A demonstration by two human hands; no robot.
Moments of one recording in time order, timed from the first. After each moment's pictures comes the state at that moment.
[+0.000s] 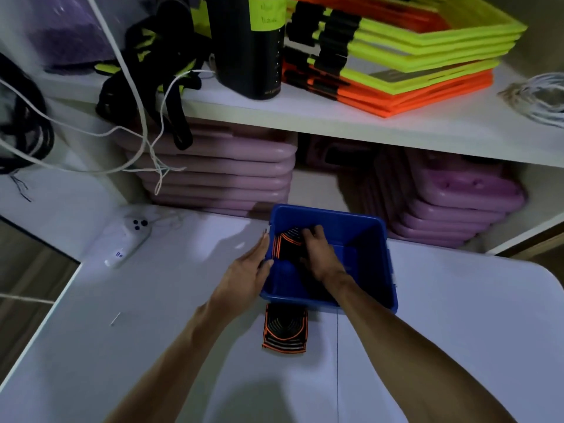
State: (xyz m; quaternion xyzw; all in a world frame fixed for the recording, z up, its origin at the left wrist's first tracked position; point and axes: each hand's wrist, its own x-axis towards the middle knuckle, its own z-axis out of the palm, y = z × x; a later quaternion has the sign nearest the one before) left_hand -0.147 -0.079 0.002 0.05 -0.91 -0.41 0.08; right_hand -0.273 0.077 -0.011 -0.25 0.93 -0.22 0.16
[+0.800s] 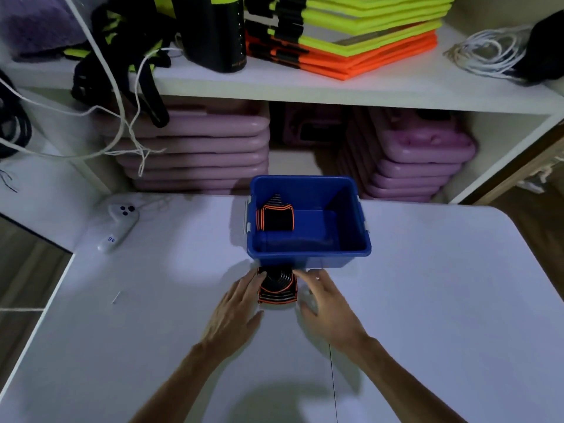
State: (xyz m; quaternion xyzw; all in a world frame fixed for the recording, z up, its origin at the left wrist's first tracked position) left_hand -0.028 -0.043 -0.047 -0.05 -0.96 -0.28 0.04; right_hand -0.094 0.174 -0.005 -0.26 0.89 -0.35 0.11
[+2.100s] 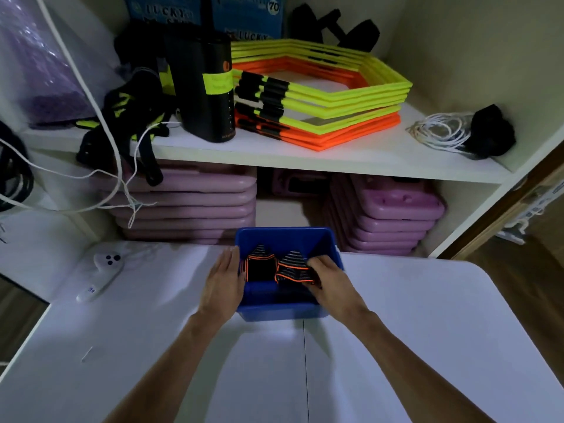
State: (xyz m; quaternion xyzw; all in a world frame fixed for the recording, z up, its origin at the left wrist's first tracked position) left_hand -0.160 -0.053 0.021 0.11 -0.95 -0.28 0.07; right_hand -0.223 0.186 0.062 -0.27 0.93 -0.25 0.06
